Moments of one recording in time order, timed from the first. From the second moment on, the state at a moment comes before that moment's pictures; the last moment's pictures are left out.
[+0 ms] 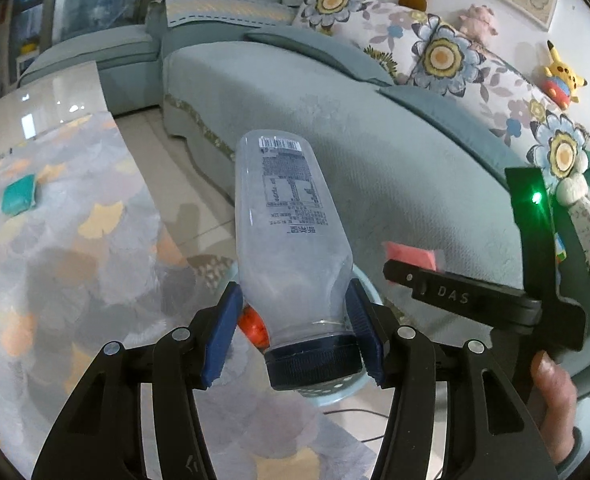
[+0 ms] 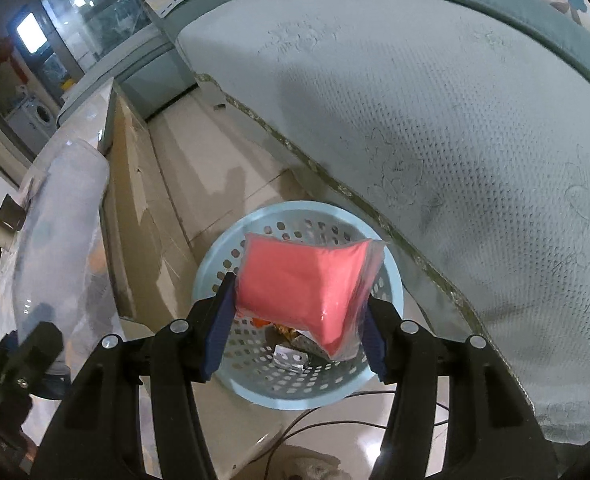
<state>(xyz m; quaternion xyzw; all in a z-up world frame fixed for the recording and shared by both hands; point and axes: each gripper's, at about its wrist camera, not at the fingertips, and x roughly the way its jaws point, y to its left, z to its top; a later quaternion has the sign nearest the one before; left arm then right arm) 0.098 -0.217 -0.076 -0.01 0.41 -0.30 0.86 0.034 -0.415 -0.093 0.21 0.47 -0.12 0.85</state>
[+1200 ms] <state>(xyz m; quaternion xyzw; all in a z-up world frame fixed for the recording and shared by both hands) 0.102 -0.085 0.011 -0.06 0.32 -0.21 0.92 0.047 -0.296 -0.020 0.11 0.35 -0.04 0.93</state>
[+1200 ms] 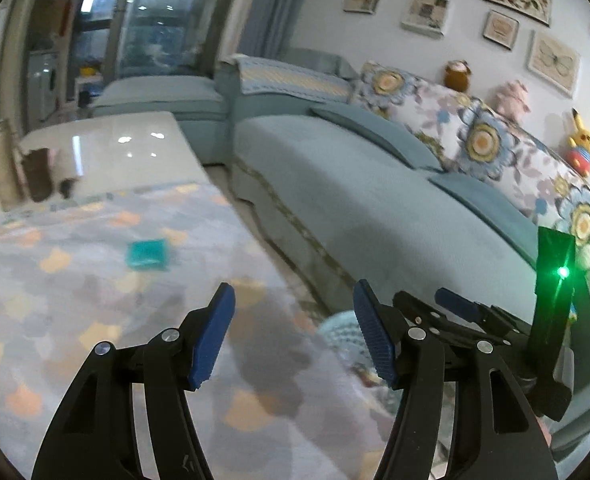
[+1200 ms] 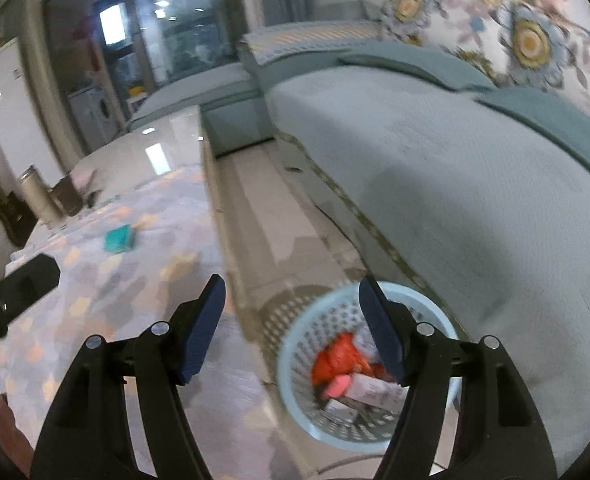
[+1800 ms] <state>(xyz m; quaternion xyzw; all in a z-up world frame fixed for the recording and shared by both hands) 0.114 0.092 -0.014 -0.10 0.28 0.02 0.95 0.138 -0.113 -0.017 0.00 0.34 0.10 0.93</state>
